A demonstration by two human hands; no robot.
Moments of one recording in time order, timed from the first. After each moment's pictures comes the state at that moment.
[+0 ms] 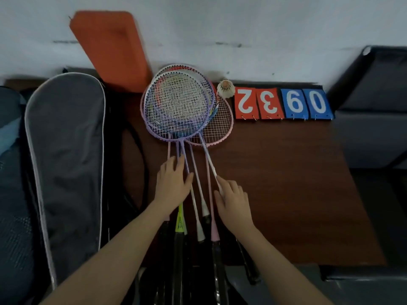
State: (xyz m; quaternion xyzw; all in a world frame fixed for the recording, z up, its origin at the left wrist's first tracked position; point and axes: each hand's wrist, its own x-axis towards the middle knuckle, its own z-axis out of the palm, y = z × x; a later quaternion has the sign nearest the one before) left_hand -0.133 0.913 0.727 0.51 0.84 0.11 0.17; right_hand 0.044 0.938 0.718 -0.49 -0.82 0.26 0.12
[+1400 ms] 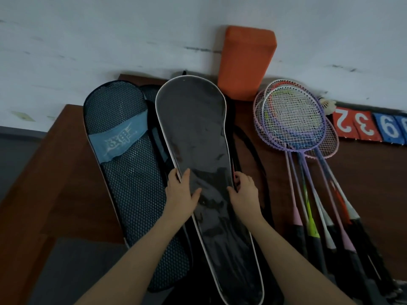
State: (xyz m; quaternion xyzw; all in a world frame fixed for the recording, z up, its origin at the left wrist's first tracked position) left_hand -0.404 0.716 0.724 0.43 0.82 0.29 0.22; right_hand -0.257 0.812 0.738 -0.54 -0.76 0.35 0.12
